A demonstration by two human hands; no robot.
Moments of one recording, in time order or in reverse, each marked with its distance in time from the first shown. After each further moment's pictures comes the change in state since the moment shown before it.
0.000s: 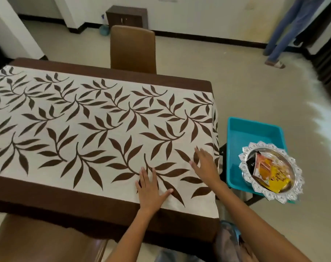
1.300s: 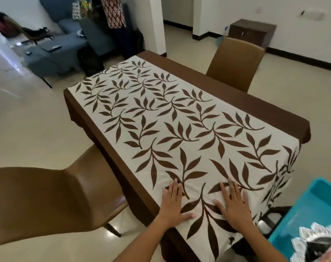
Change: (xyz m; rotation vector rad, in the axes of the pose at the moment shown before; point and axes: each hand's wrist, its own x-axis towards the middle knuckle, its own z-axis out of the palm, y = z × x) left_hand -0.049 0.045 0.021 -0.016 -0.071 -0.254; right_hand 0.034 0.070 0.031 -0.443 -0.331 -0.587
